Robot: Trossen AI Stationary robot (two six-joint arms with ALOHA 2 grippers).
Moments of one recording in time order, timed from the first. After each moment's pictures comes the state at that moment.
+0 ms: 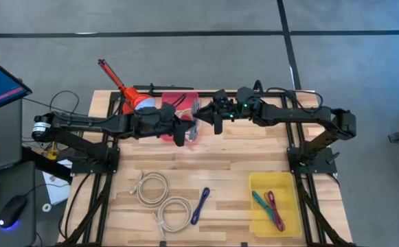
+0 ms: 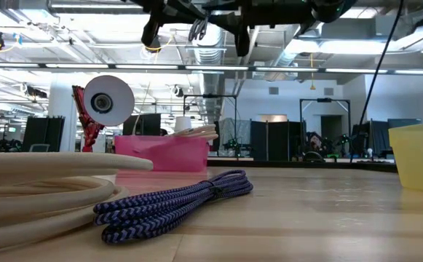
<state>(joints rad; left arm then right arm) 0.01 1.25 0.99 -0.02 -0.26 -0.56 -0.26 1.51 1.07 0.42 -0.29 0.49</state>
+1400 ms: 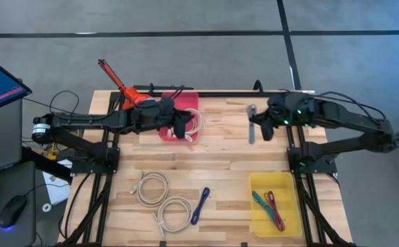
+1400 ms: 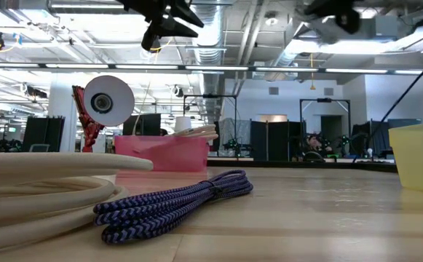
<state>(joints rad) 0.10 1.25 0.99 -0.03 -0.26 -0.47 -0.14 0.87 1.07 -0.72 0.13 0.49</state>
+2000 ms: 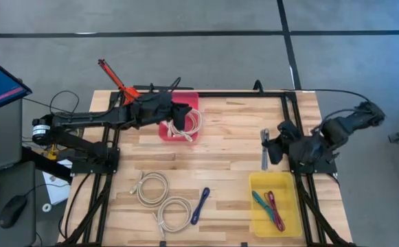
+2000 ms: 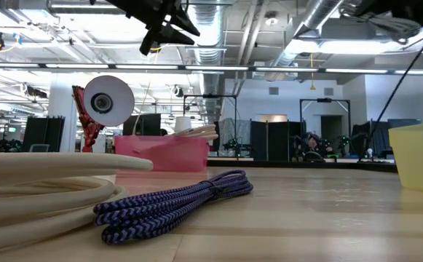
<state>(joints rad) 0.19 1.25 0.99 -0.03 -0.26 -0.47 0.53 0.89 1.07 -1.12 0.64 1.27</state>
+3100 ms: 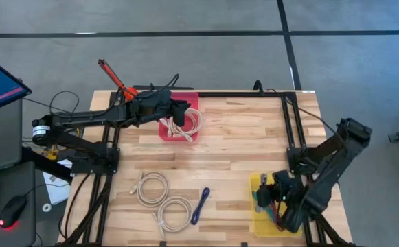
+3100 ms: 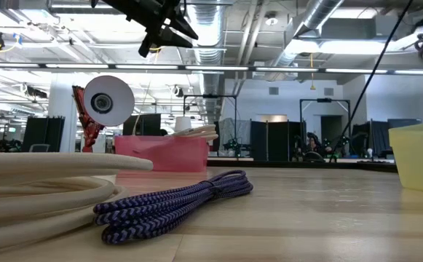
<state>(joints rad) 0.22 1.25 0.99 -0.03 -0.26 -0.47 0.98 1.42 1.07 -1.15 0.64 2.27</state>
